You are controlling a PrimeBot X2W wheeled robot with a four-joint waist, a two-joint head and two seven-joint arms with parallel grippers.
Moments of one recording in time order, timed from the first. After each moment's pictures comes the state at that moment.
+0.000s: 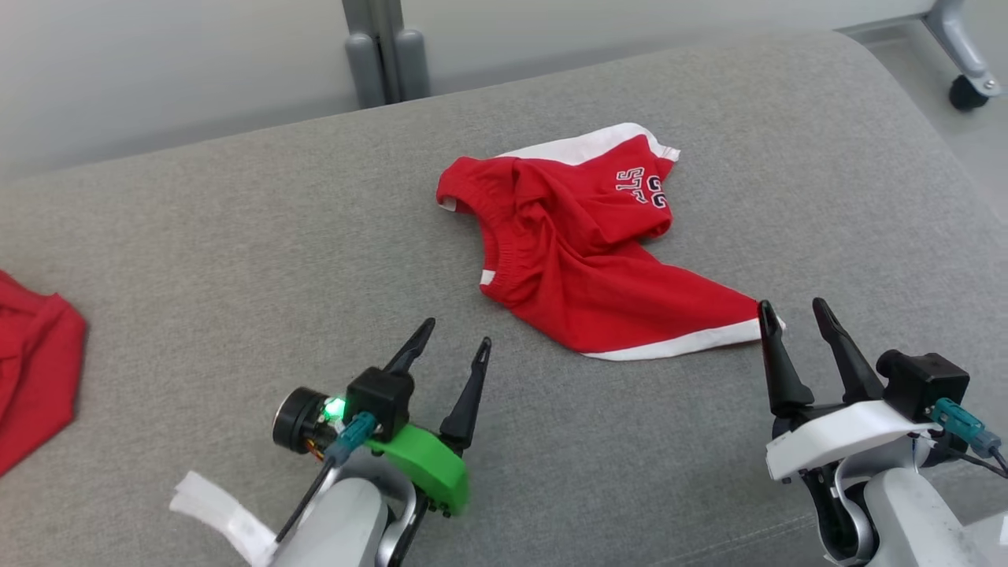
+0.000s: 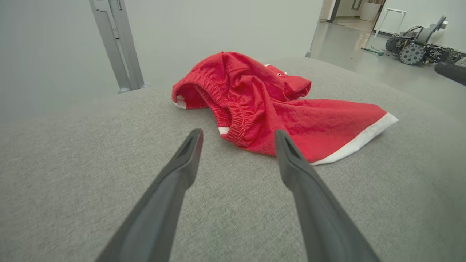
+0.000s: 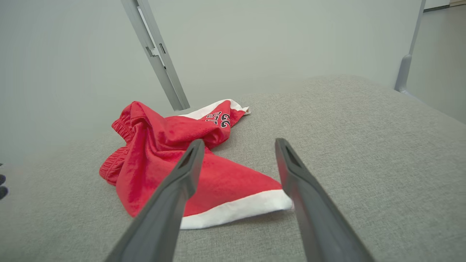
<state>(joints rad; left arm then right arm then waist) -0.31 0.05 -0.47 0.47 -0.25 -0.08 -0.26 -0.16 -0.16 0.10 0.30 0.39 0.13 -0.26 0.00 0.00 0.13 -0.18</state>
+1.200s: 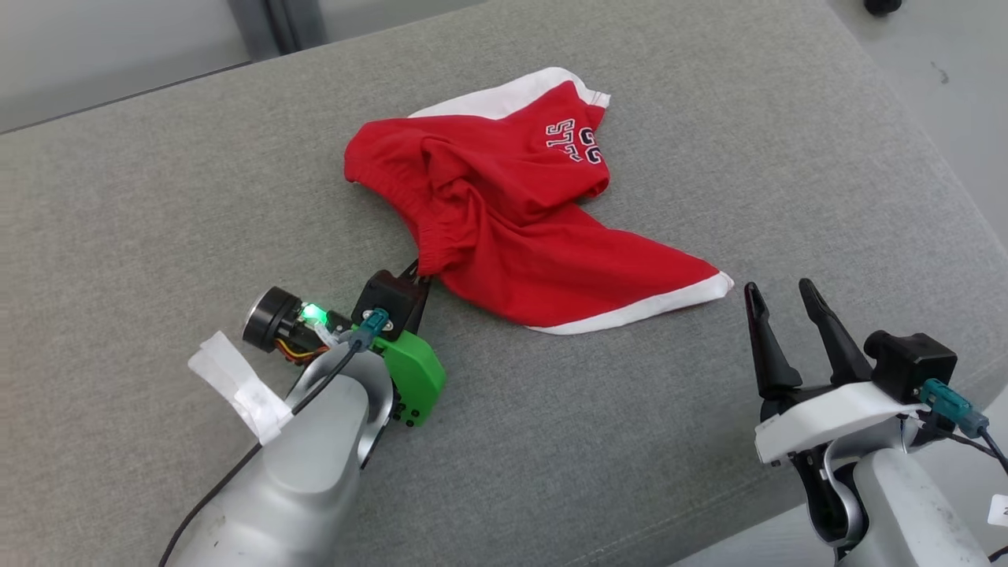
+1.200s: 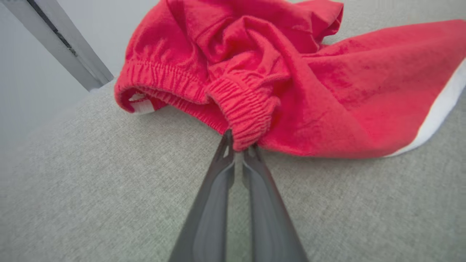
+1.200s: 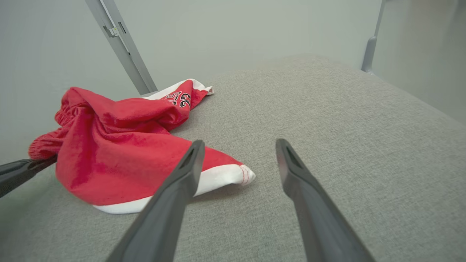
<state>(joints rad) -0.70 0.05 -0.60 0.95 -0.16 -0.05 -0.26 -0.21 -0.15 0.12 0.31 0.39 0.13 -0.26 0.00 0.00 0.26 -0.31</state>
